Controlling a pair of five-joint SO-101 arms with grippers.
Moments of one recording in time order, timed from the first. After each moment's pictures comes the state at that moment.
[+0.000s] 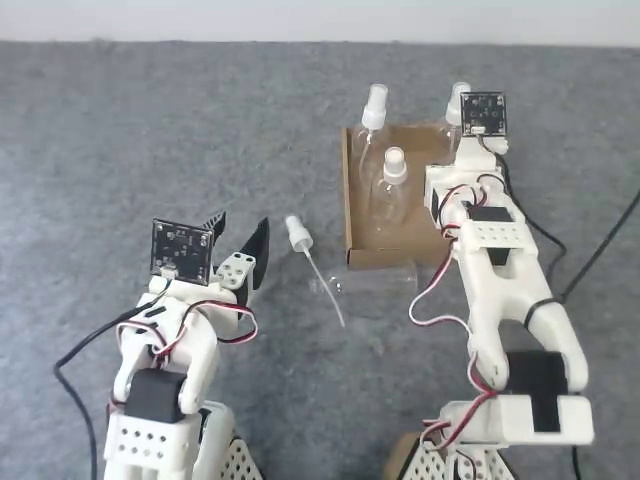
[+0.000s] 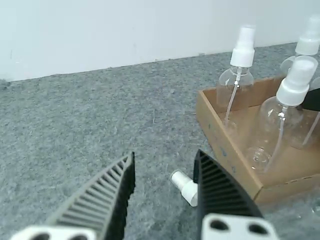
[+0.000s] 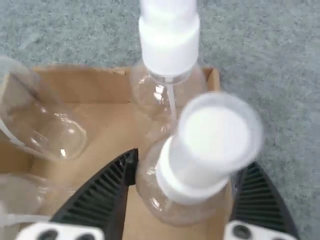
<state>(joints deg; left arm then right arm) 3.8 -87.0 77.8 45.9 2.7 -3.0 -3.0 35.1 16.7 0.0</state>
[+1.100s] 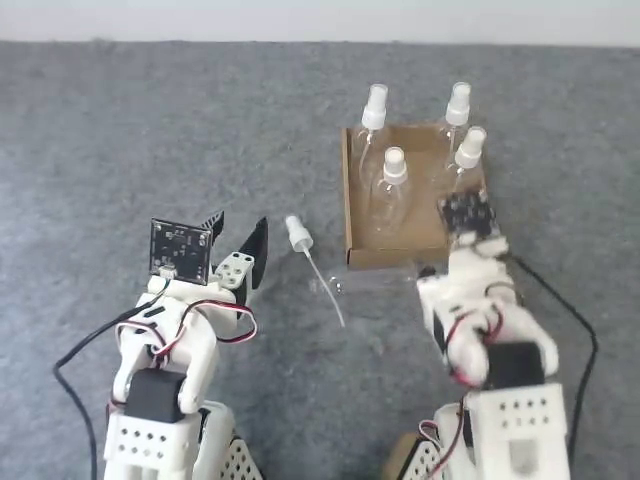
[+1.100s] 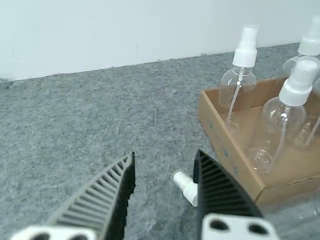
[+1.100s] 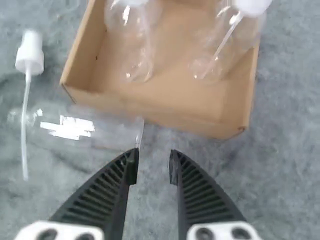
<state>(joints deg) 3.3 -87.0 77.8 45.9 2.7 -9.7 -70.8 63.0 64.4 8.7</state>
